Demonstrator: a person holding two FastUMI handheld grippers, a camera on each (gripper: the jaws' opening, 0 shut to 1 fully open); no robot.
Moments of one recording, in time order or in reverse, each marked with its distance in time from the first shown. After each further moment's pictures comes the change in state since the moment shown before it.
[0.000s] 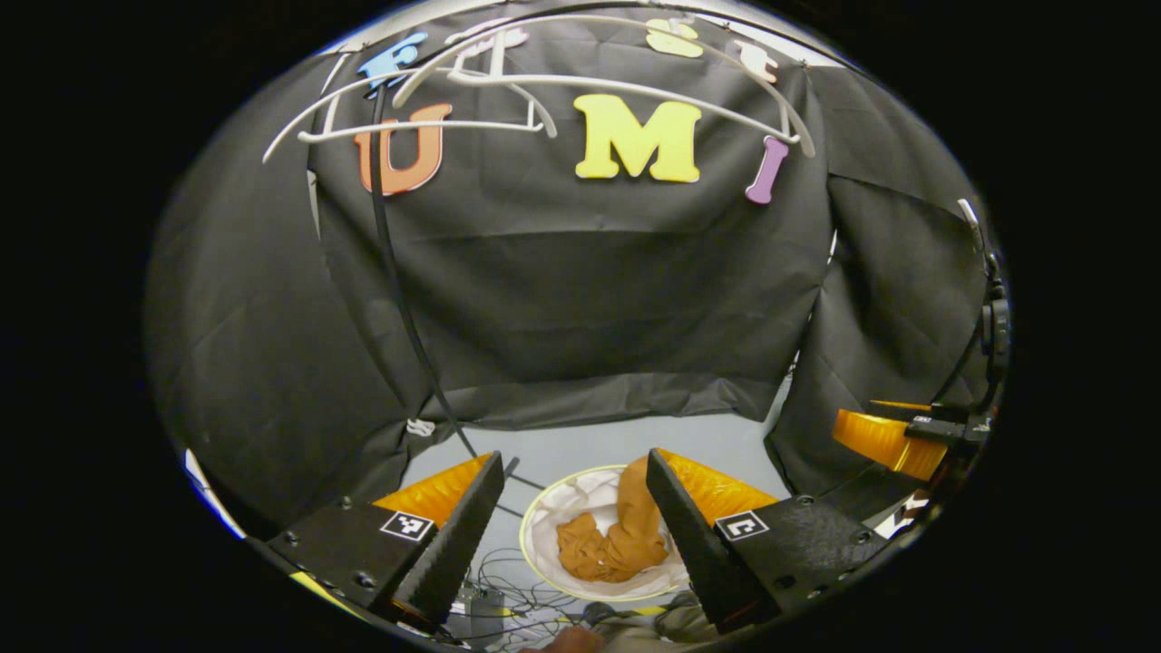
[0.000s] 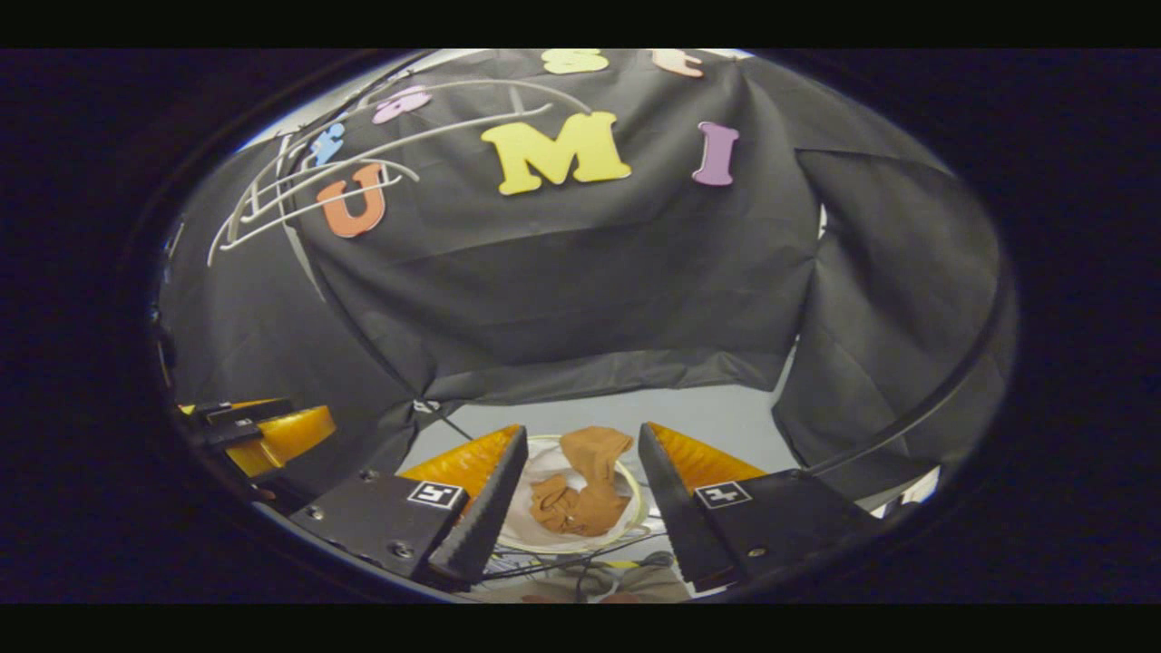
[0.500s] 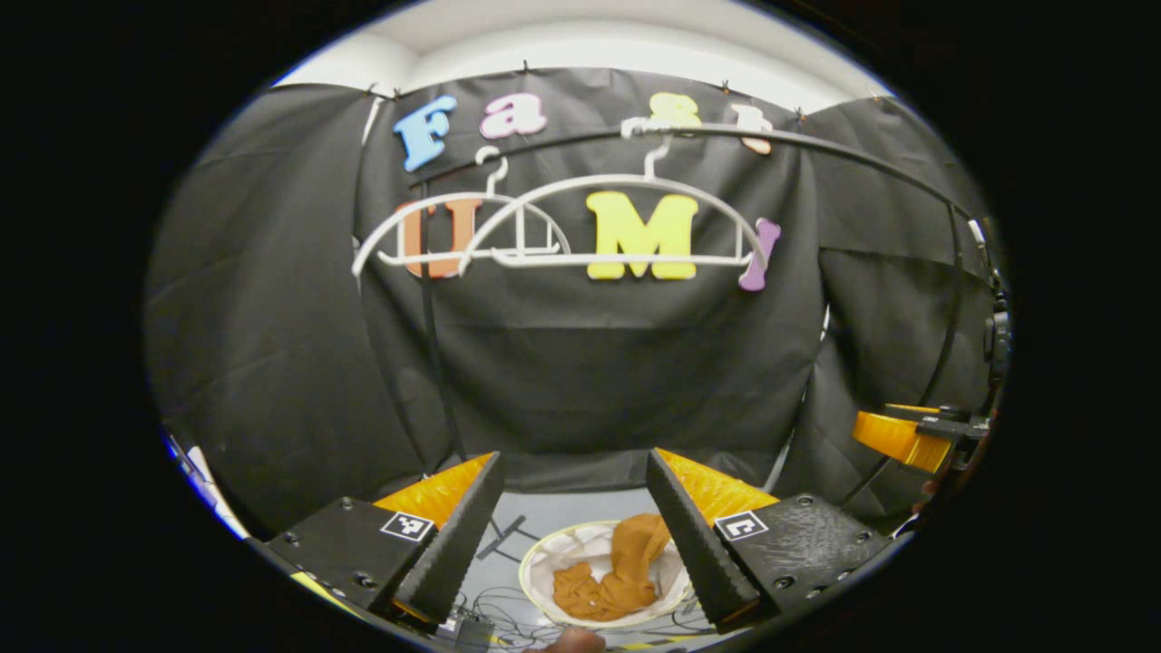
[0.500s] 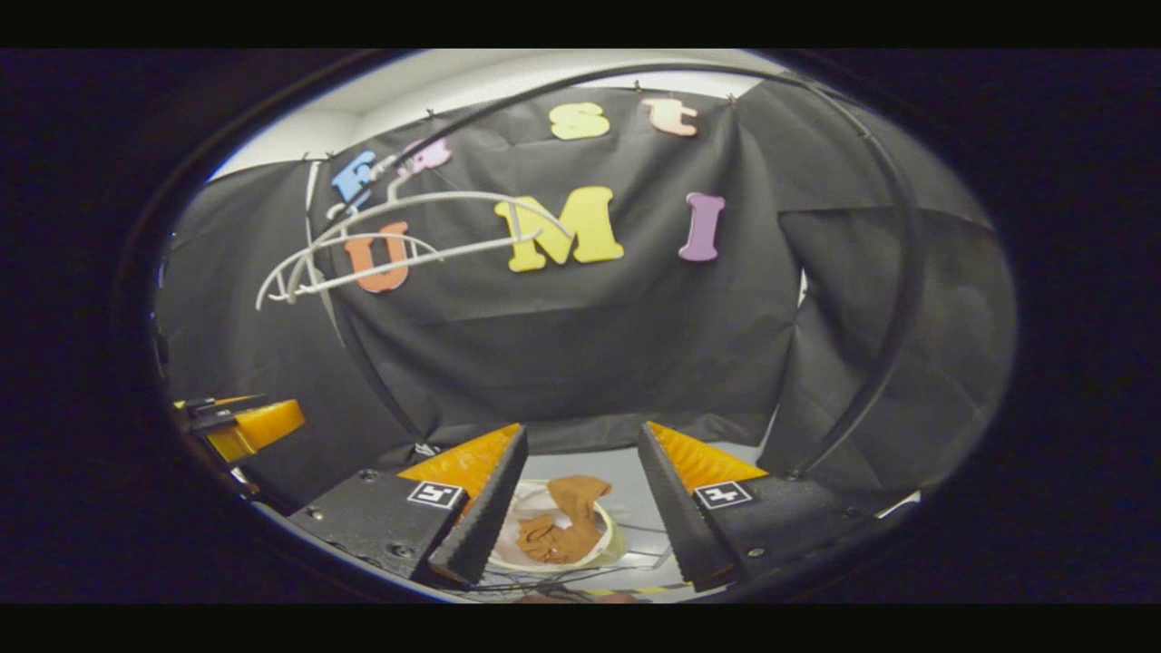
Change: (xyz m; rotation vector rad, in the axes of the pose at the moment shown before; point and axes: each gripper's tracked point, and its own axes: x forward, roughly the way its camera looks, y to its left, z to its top) left arm -0.121 -0.020 0.065 -0.045 -0.317 0.085; right arm -0.121 -0.042 0.071 -0.063 -0.290 0.070
